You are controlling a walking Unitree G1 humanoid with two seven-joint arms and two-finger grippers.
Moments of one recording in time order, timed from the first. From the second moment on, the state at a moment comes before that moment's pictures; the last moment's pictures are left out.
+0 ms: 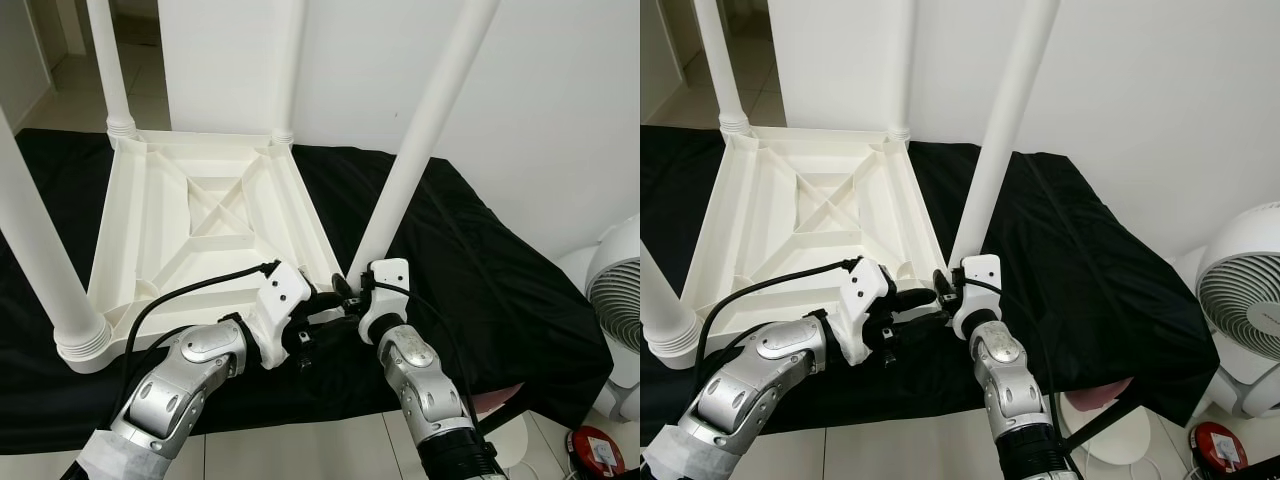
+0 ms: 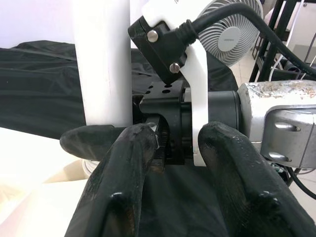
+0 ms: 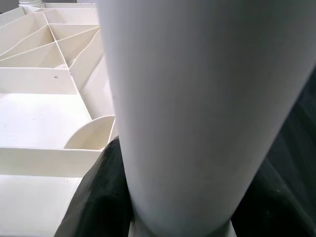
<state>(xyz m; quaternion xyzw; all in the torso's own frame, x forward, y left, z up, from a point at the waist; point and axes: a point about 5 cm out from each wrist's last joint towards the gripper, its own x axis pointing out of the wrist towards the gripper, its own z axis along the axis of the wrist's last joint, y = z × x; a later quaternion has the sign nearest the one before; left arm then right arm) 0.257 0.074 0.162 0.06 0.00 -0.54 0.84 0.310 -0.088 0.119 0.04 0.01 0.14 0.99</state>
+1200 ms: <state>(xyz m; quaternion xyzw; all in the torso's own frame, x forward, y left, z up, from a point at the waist) 0.263 0.082 0.168 0.07 0.00 -0.53 0.85 0.308 -0.131 0.137 -0.07 -0.02 0.39 0.92</state>
